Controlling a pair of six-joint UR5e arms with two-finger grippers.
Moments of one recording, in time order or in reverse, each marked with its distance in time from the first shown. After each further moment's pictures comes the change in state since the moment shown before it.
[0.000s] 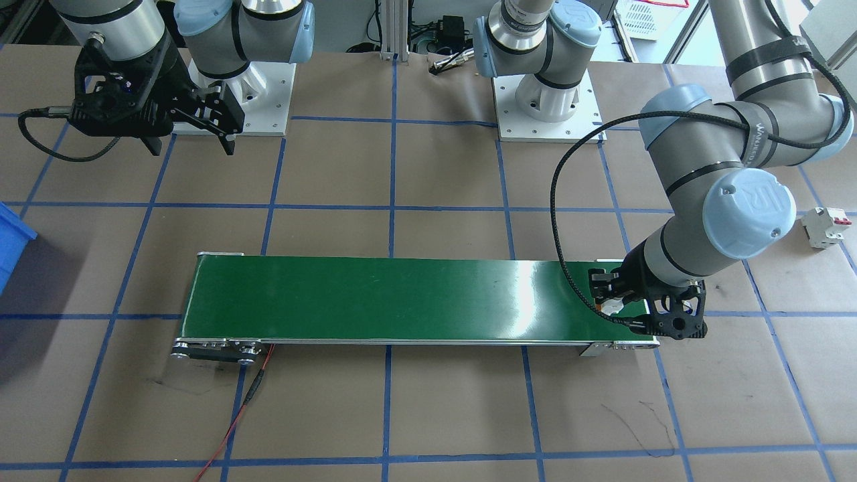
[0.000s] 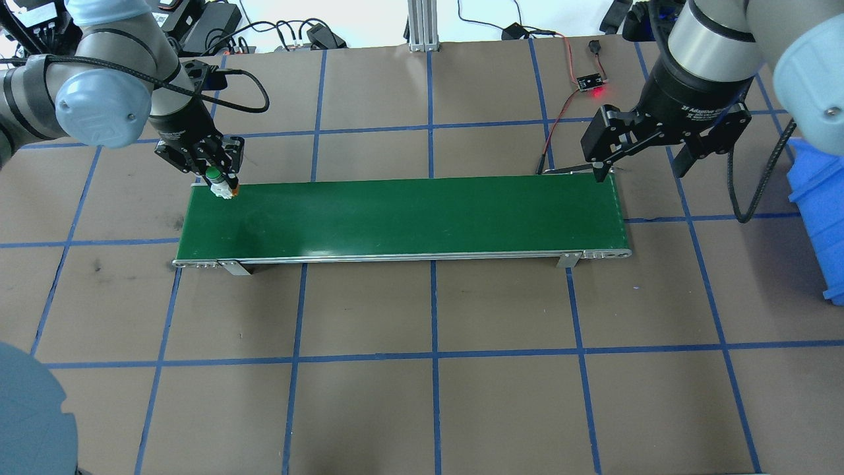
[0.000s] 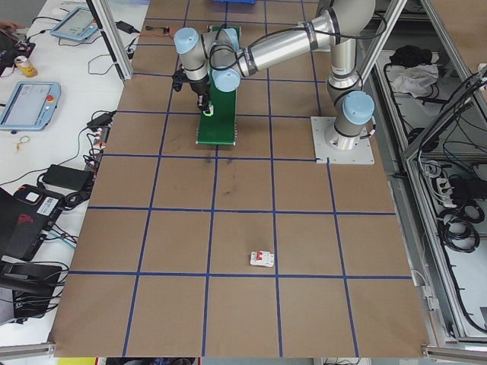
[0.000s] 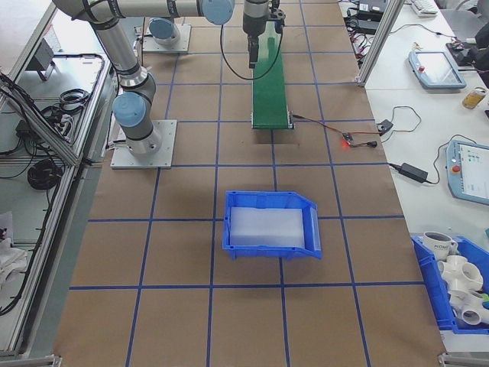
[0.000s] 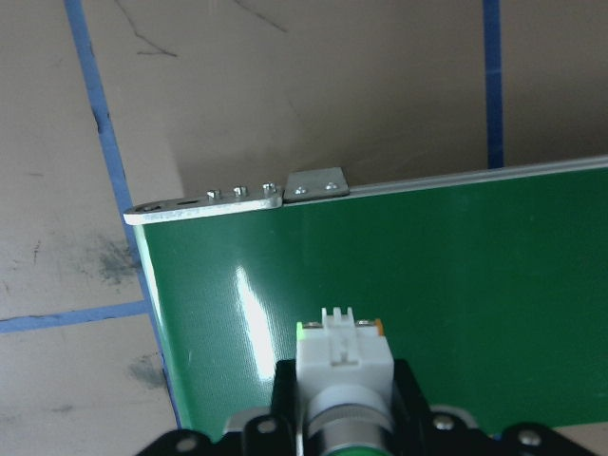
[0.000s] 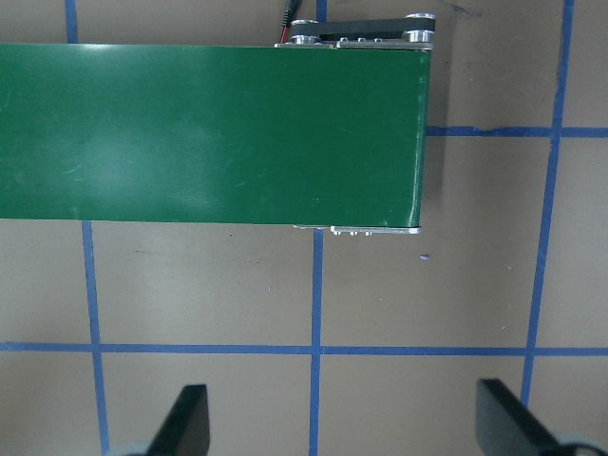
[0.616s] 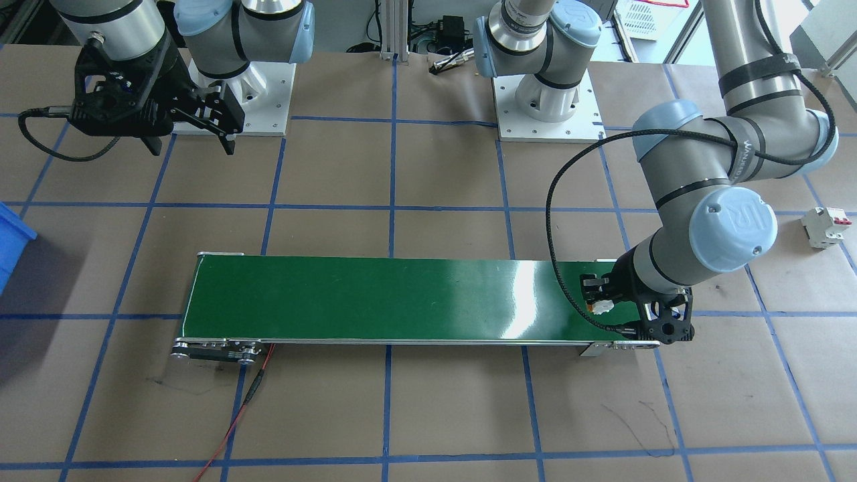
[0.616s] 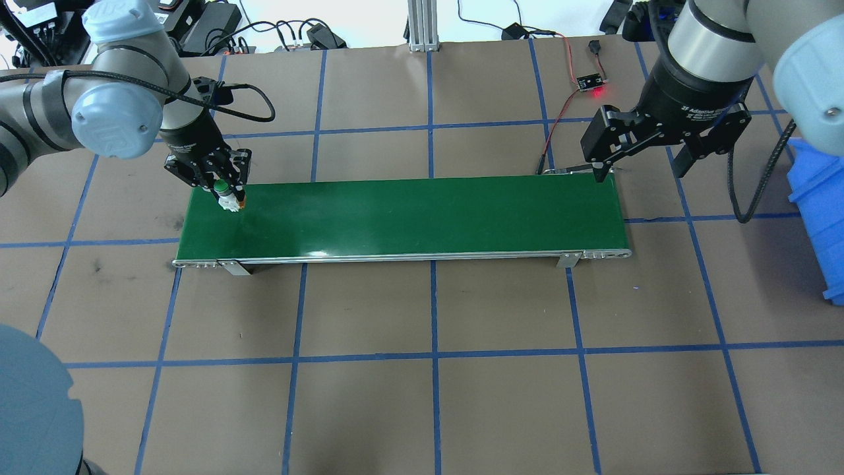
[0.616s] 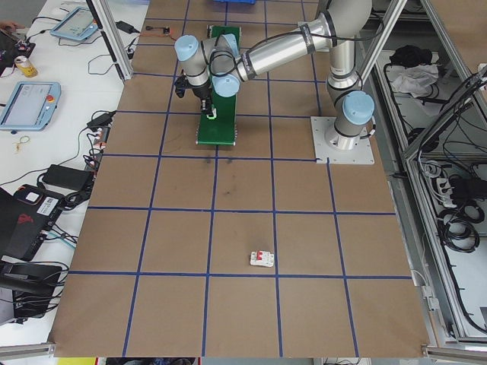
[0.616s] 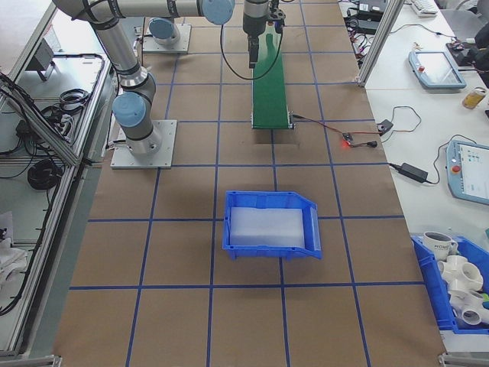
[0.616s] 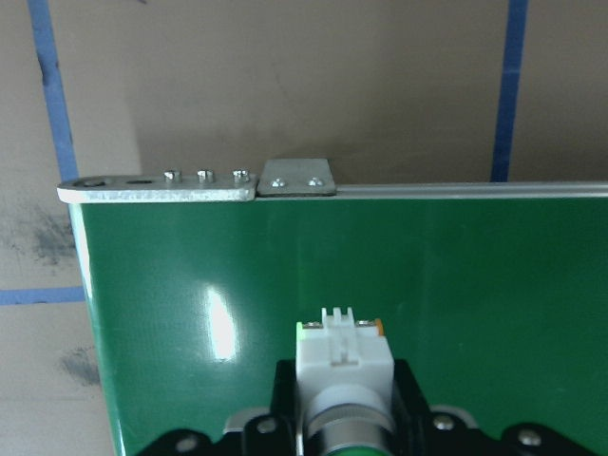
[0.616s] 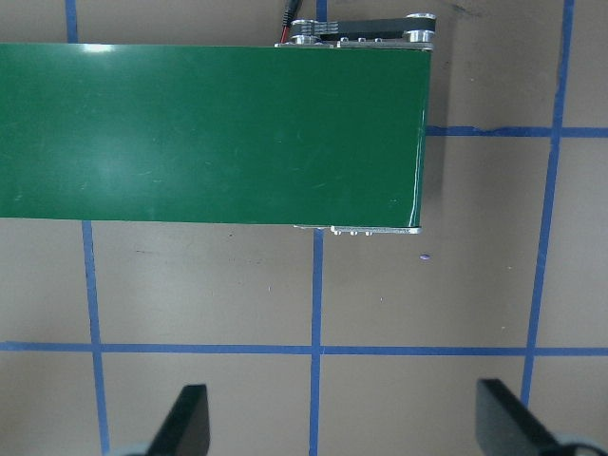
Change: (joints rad) left arm 0.000 -0.023 -0.031 0.011 -0.005 -0.055; right arm 0.000 0.000 0.000 0.000 0.000 0.000
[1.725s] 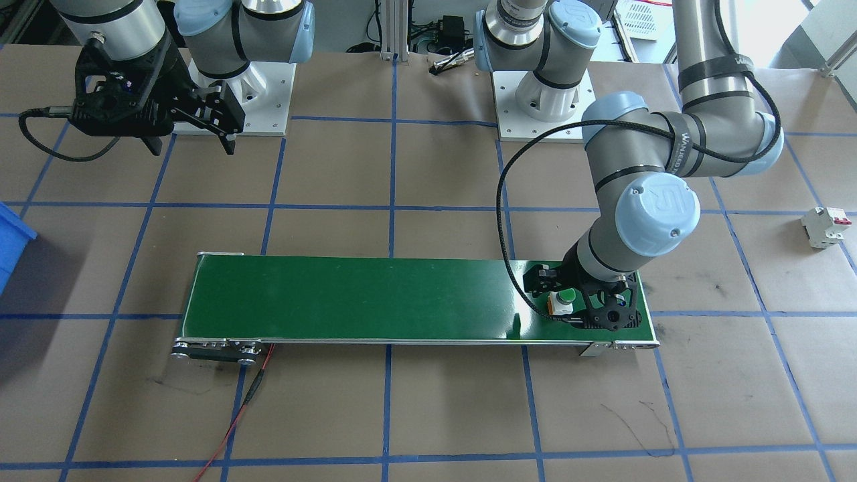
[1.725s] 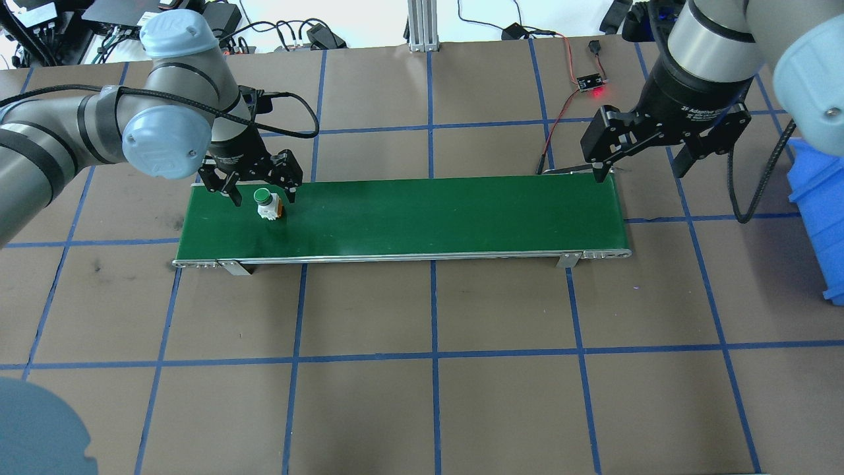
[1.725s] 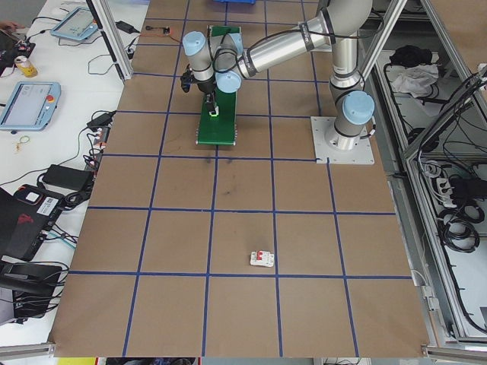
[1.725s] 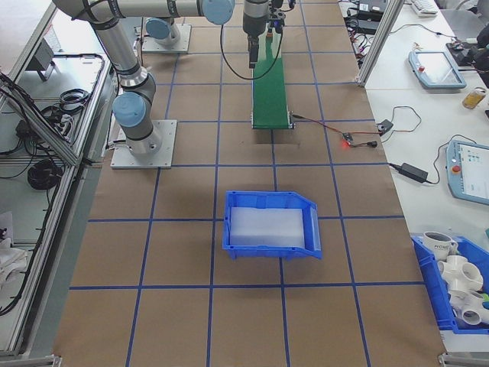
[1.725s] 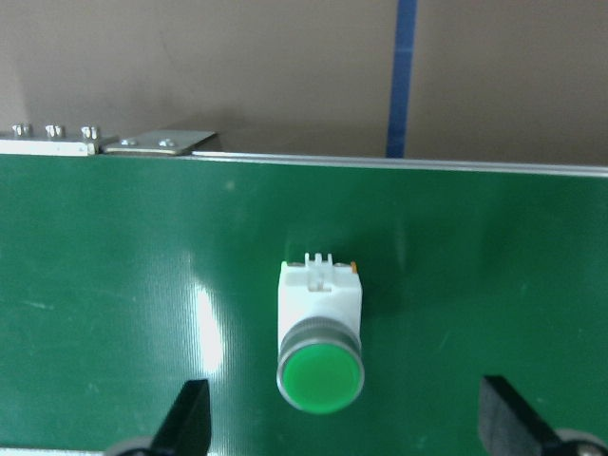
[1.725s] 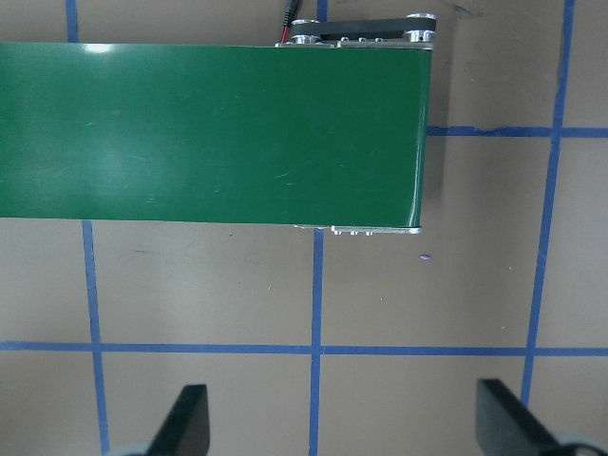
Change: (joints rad) left arm -0.113 0.027 -0.055 0.056 0.001 -0.156; right arm 0.000 0.000 0.000 0.000 0.000 -0.001
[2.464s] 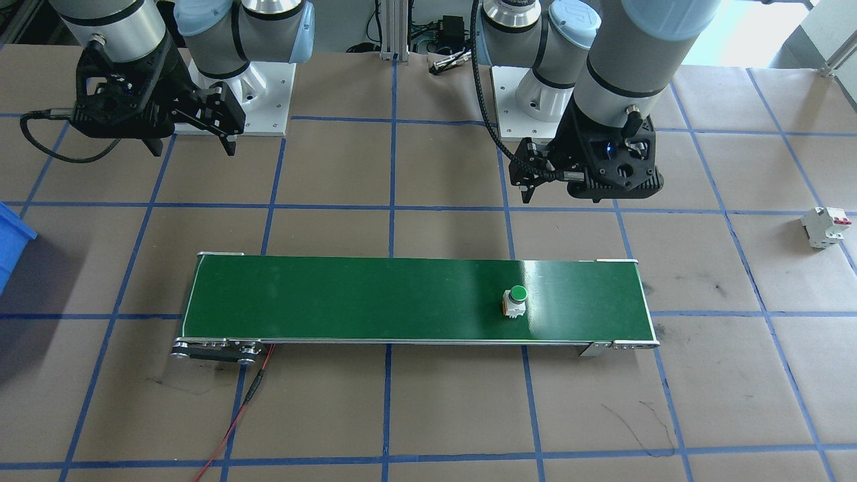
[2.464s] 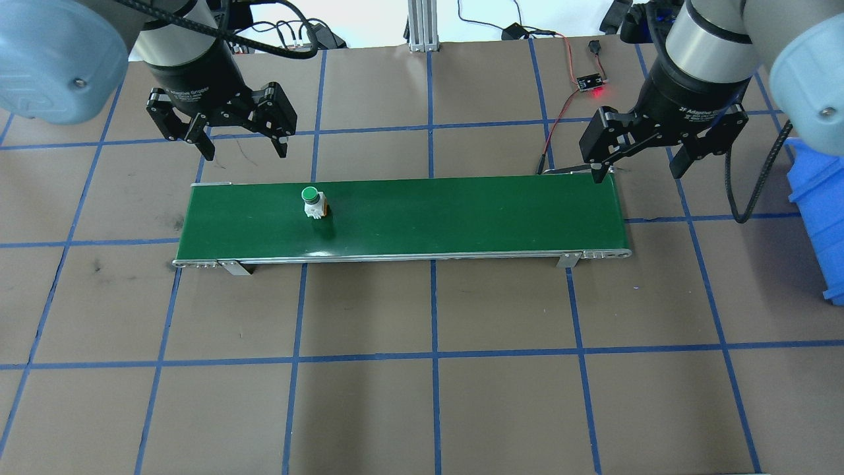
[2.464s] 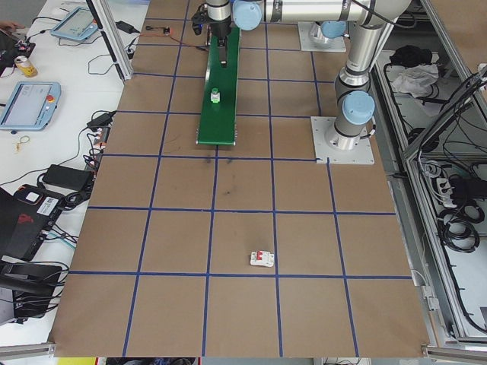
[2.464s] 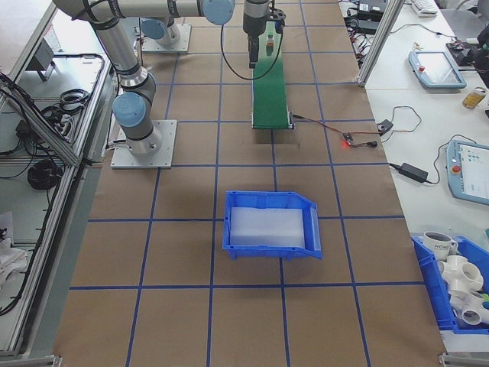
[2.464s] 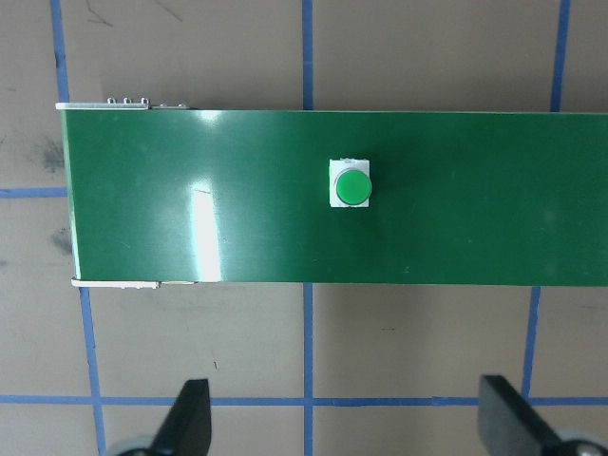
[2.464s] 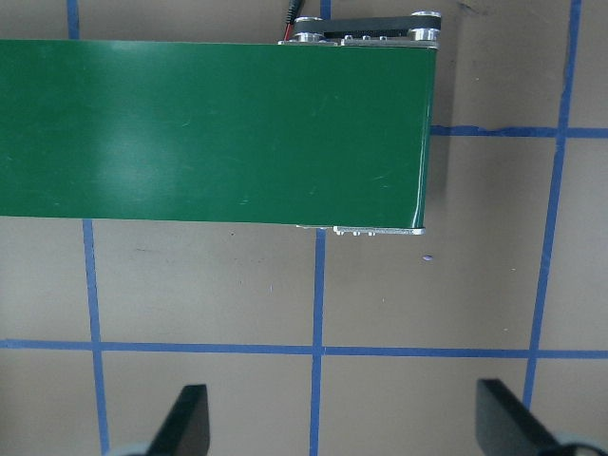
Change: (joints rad) left arm -0.102 0.242 0.192 -0.325 0.003 -0.076; right arm 0.000 0.004 0.002 -0.002 0.003 -0.002
